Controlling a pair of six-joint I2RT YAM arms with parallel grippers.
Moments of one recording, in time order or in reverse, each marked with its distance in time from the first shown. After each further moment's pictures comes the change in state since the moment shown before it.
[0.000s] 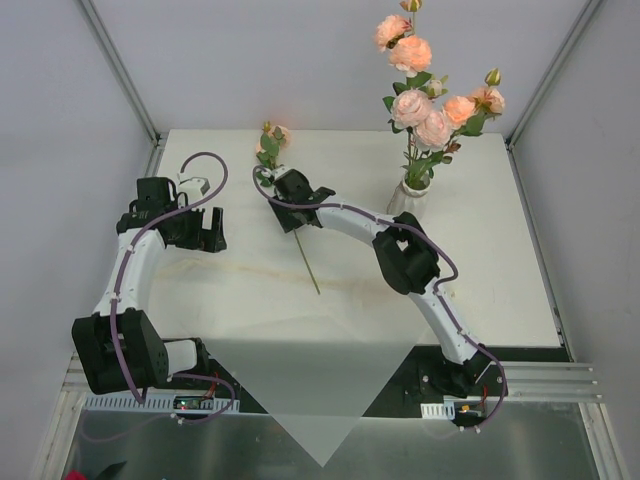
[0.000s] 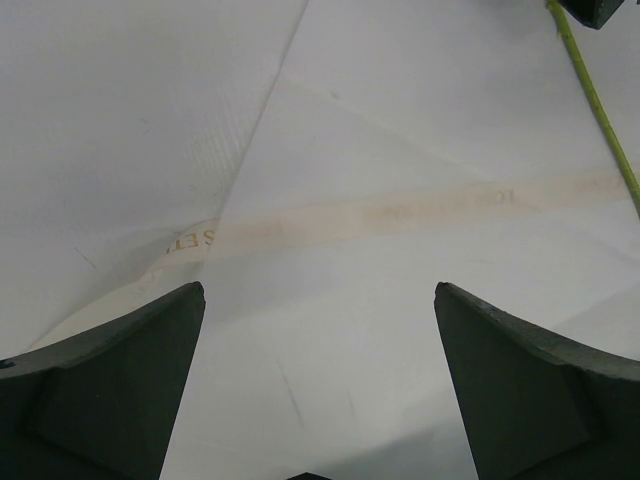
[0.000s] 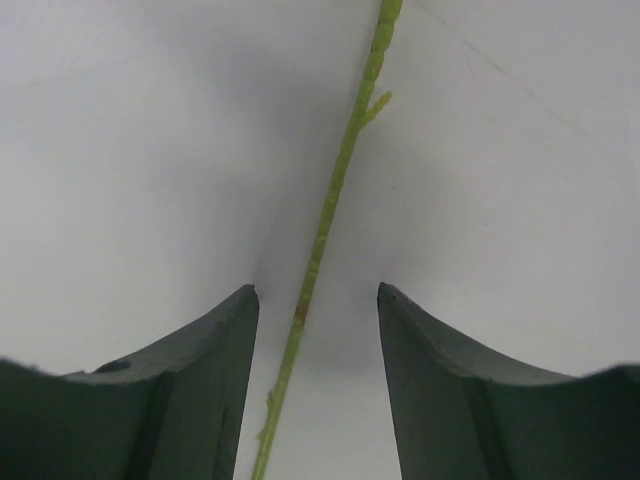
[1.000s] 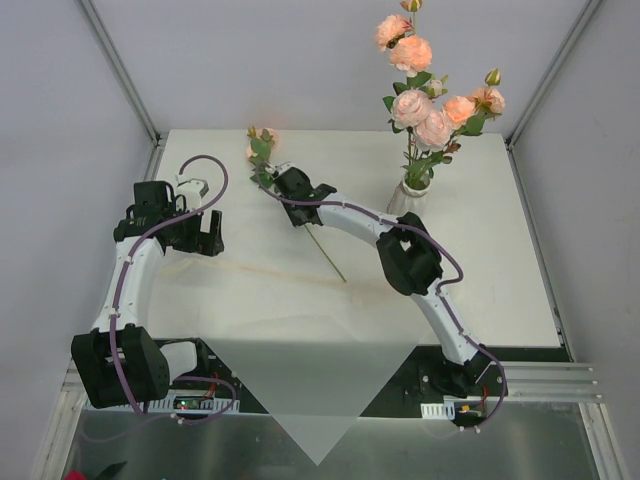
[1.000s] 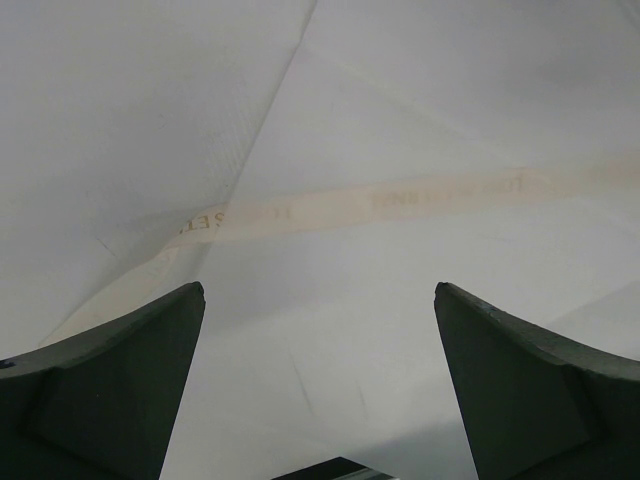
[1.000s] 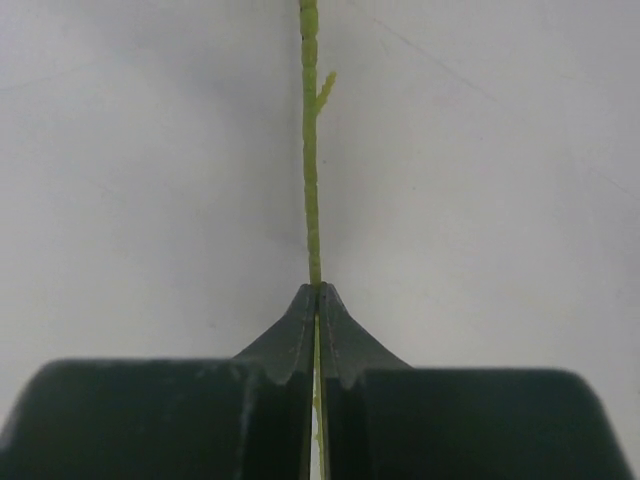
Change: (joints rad) left arm 0.000 -0.075 -0.021 -0.013 -0.020 0.029; right arm 0.004 0.000 0.046 -0.099 0.116 0.037
